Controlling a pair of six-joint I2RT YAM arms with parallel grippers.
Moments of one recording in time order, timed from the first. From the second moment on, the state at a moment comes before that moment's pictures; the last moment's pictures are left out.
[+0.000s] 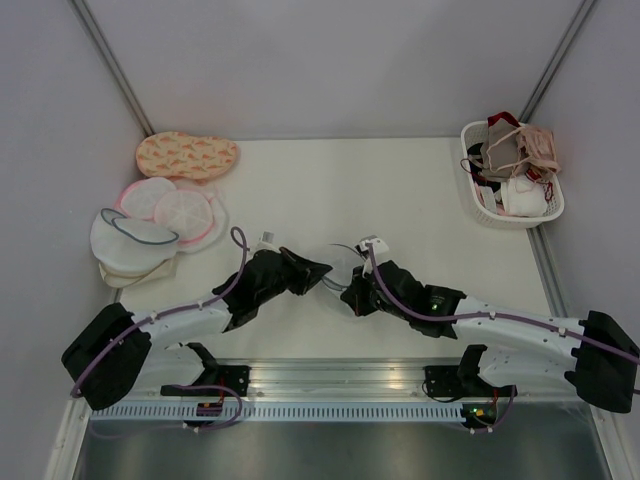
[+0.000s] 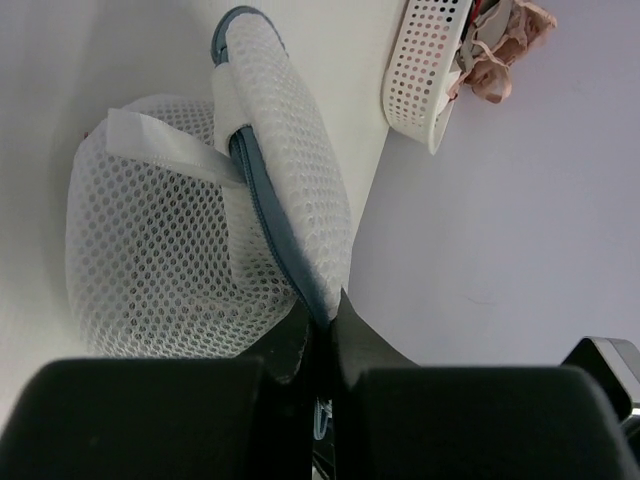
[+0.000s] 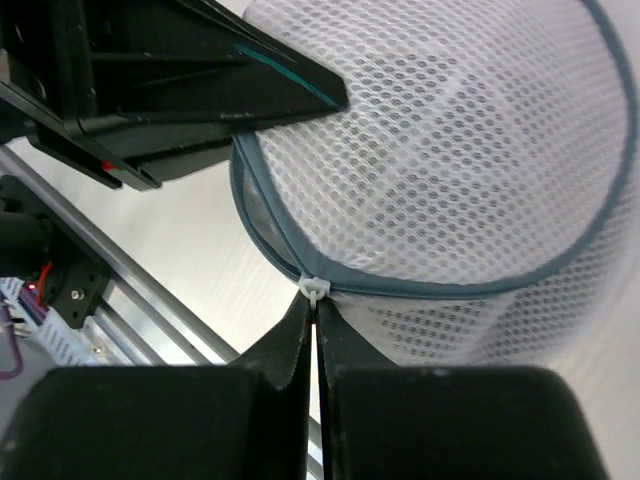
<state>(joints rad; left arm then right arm) -0.80 1.21 0.41 0.40 -0.04 -1.57 1.06 1.09 0.59 -0.06 0.15 0.64</state>
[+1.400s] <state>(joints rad) -0.57 1.57 0.96 0.14 0.35 -0.73 0.83 1.20 0.67 -0.30 0.49 0.49</state>
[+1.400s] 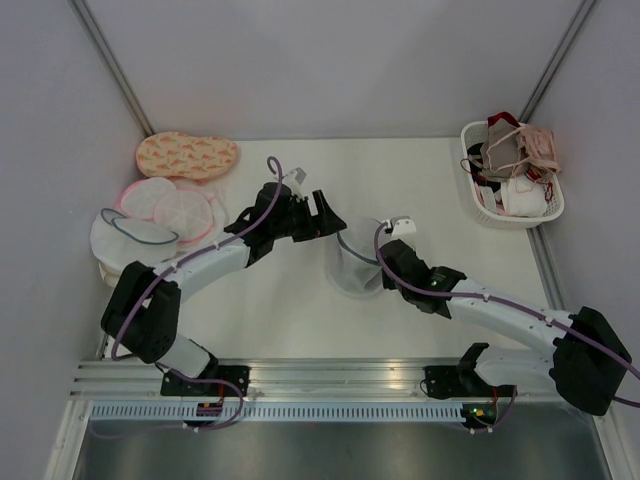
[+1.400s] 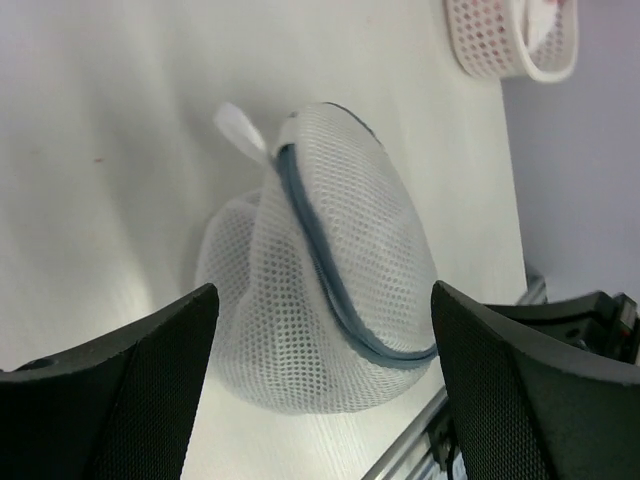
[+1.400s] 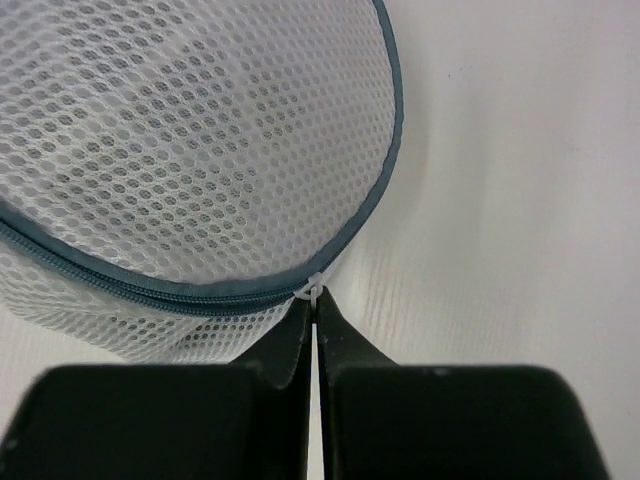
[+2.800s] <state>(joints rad) -0.81 1.37 0.66 0.23 0.16 -1.21 0.88 1.22 0.59 0.01 -0.22 0.48</state>
